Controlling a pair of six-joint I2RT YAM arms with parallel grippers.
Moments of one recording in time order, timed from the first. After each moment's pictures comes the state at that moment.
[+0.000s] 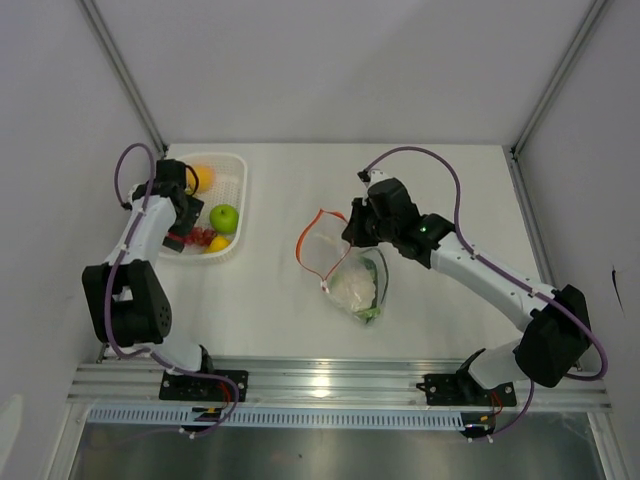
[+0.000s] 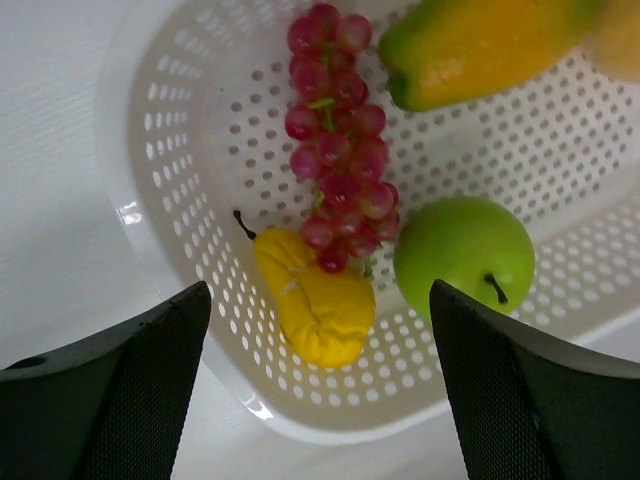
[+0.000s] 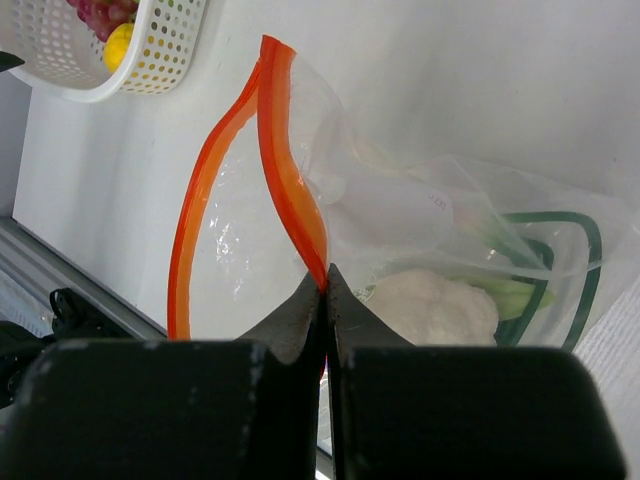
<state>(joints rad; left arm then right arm) 0.10 1.56 1.27 -0.85 -0.37 -1.10 0.71 1.43 1.22 -0.41 -0.04 0.52</state>
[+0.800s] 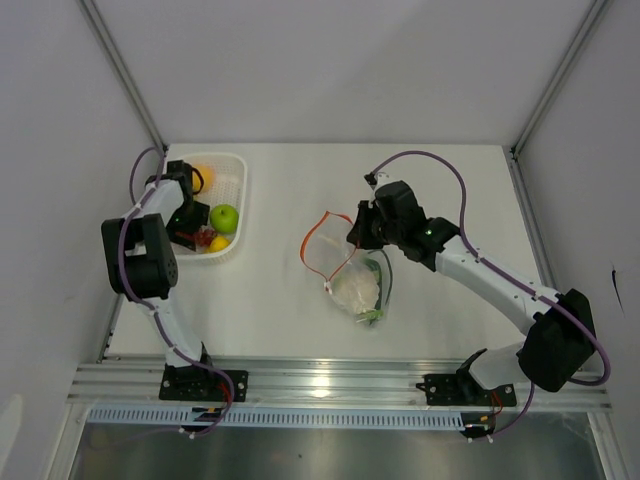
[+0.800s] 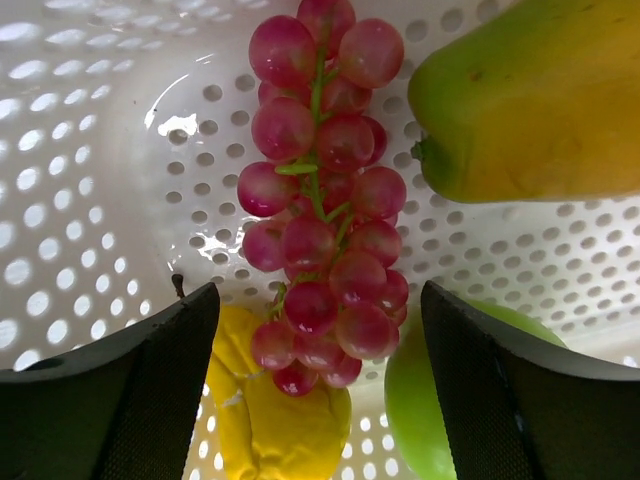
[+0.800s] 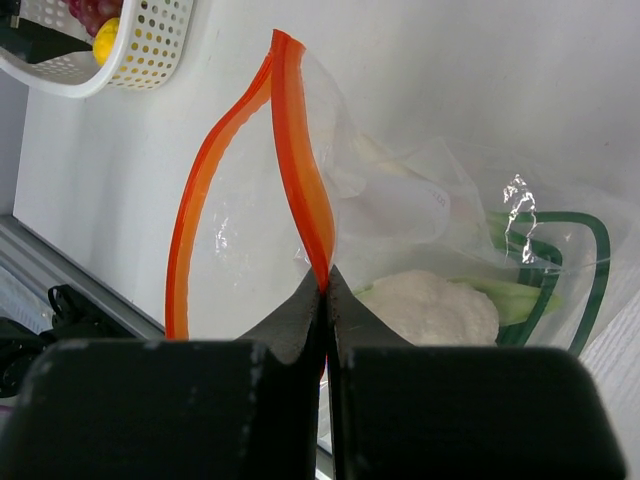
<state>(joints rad) 0.15 1.92 1.44 -0.87 -0.28 -1.18 0.68 1.40 1.16 -0.38 -0.07 0.53</state>
